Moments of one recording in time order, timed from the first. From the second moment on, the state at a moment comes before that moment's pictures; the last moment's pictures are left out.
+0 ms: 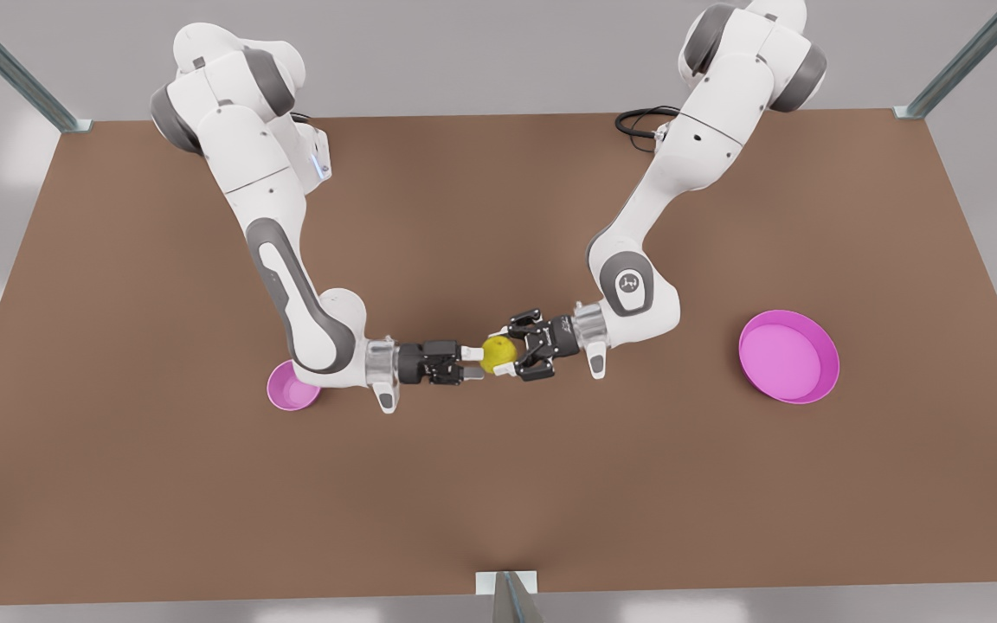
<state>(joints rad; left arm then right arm) -0.42 0.57 -0.17 -1.73 -1.88 2.33 -0.47 0.32 0.70 0.13 -1.64 1.82 1.96 -0.93</state>
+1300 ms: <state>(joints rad) -0.43 0.59 -0.20 -1.70 -1.88 2.39 -0.58 0.36 0.71 0.13 -1.62 1.87 2.02 -1.13</state>
